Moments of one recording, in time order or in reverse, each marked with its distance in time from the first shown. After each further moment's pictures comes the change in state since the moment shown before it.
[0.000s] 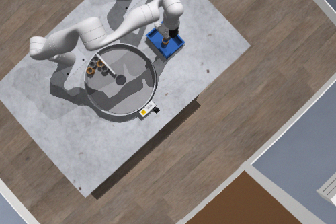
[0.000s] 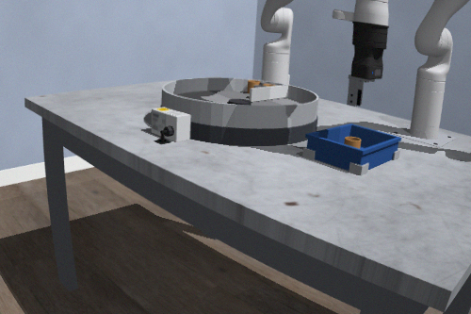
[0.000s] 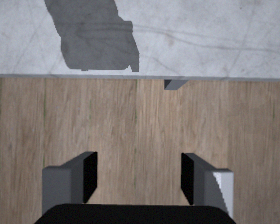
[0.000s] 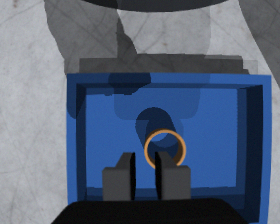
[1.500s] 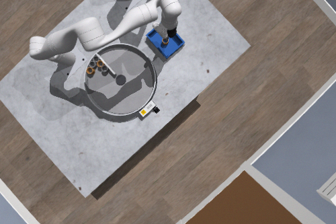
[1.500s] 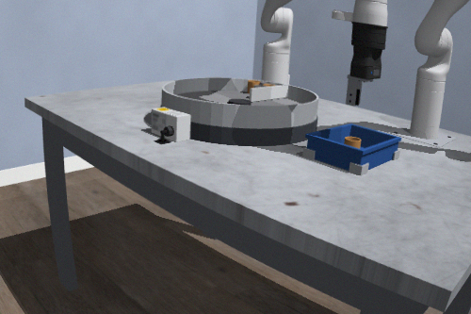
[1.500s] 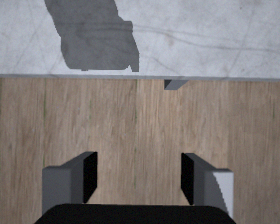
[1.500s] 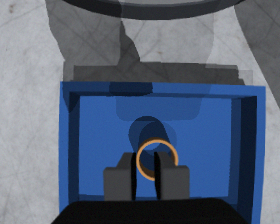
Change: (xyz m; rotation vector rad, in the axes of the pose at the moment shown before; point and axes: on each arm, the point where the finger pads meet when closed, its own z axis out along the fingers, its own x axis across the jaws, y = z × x) left arm 0.000 0.000 0.000 0.000 0.000 0.000; right arm 0.007 -0.008 0.001 0.009 0.004 -0.017
